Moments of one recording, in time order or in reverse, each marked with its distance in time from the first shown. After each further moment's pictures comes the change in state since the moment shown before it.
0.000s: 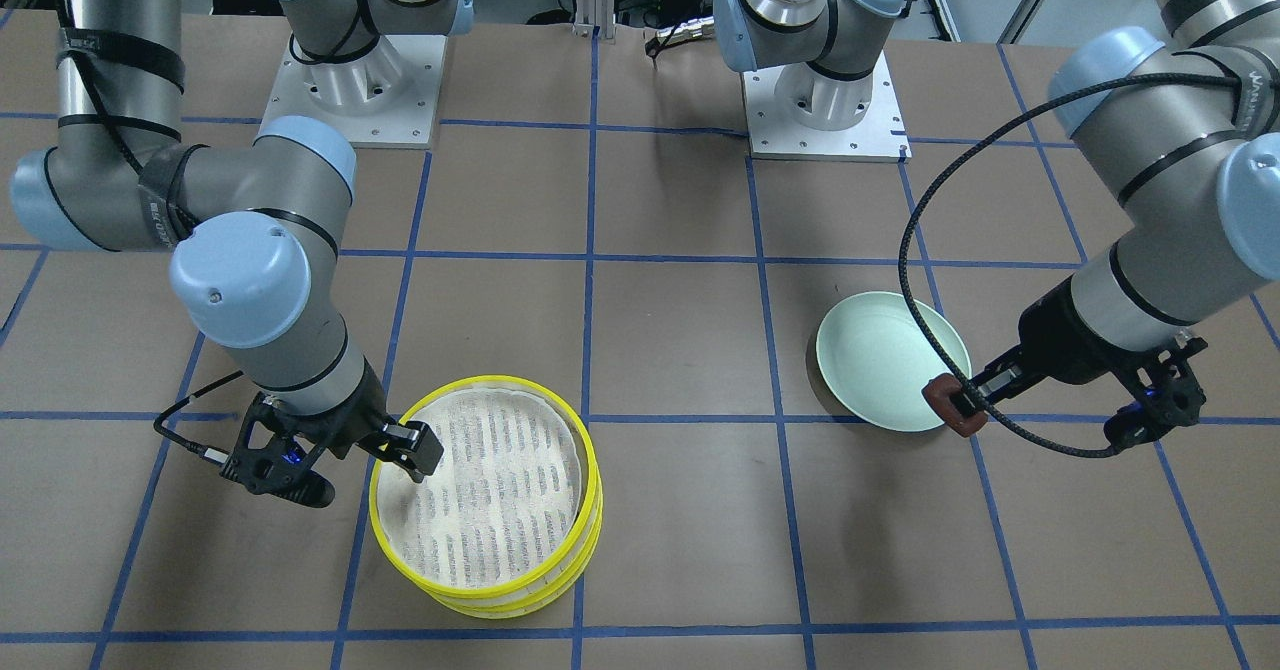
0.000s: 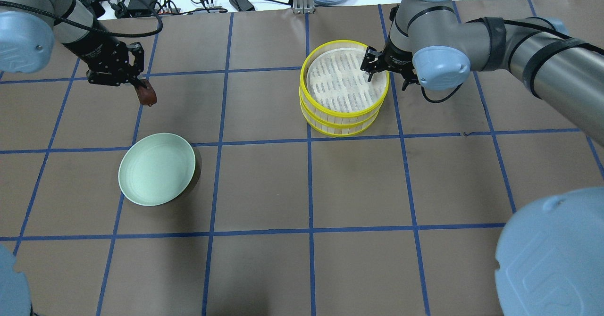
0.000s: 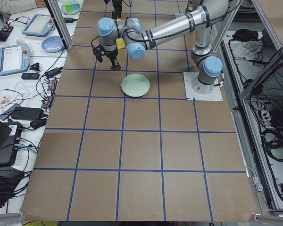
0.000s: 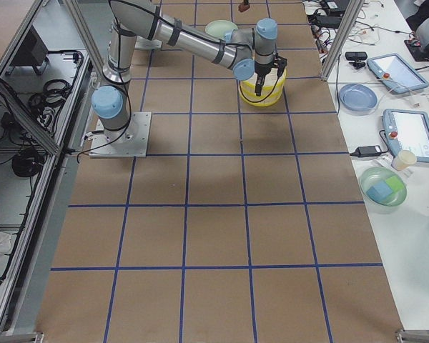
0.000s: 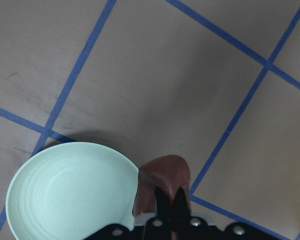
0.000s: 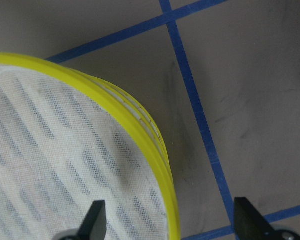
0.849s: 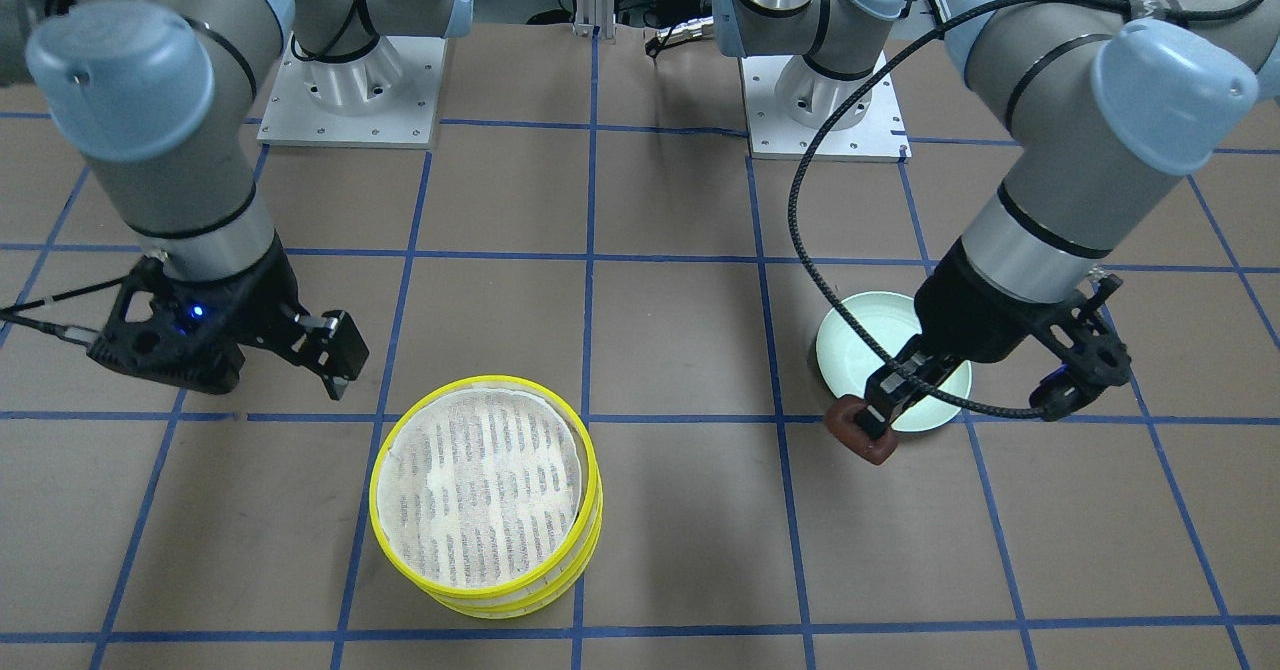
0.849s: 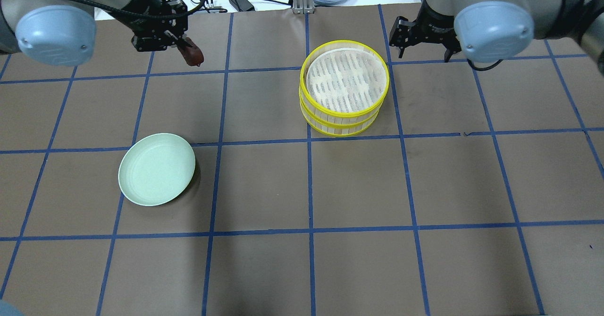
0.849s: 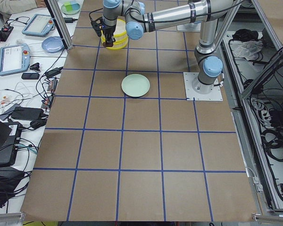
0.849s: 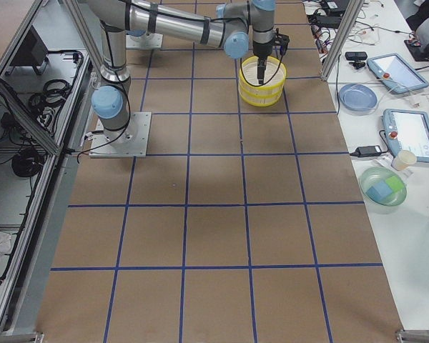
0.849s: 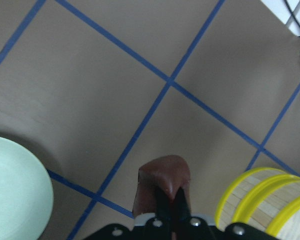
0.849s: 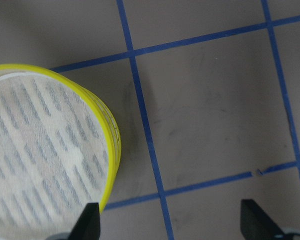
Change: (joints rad) left arm -0.187 0.026 0.015 0.229 -0.091 -0.345; right arm -0.033 -0.251 -0.048 0.262 -0.112 -0.165
